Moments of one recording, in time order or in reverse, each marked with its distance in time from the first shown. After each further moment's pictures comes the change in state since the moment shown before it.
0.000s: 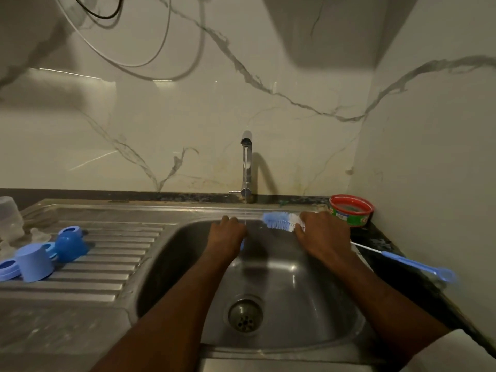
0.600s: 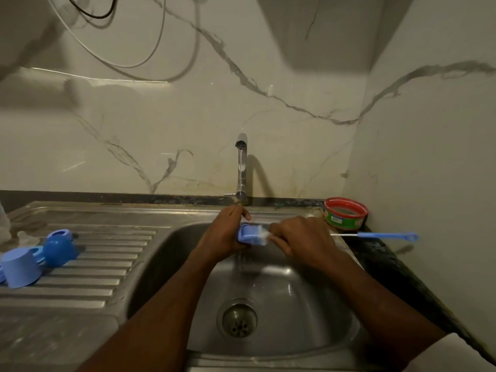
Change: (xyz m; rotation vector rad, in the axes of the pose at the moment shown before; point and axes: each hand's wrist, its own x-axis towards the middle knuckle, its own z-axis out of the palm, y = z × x) left_hand 0.005 -0.012 -0.002 -0.554 0.323 0.279; right_hand -0.001 -0.016 -0.014 0.066 -0.117 -0.428
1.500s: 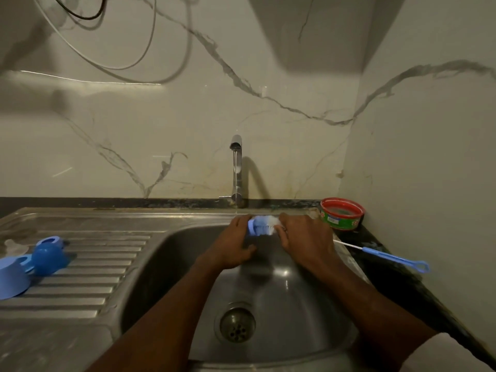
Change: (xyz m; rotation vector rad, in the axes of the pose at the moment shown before) left_hand 0.004 0.009 0.024 -0.183 -0.194 -0.141; right_hand 0.001 0.000 0.009 0.016 0.141 0.303
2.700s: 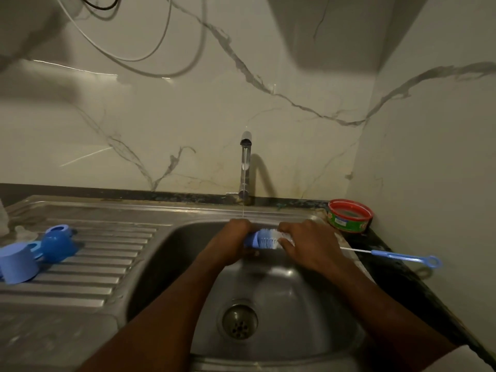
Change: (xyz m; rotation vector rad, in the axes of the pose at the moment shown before) left_hand -0.009 0.003 -0.011 0.278 0.010 -0.015; right_hand -0.003 0.005 0.004 0.008 -0.113 -0.095
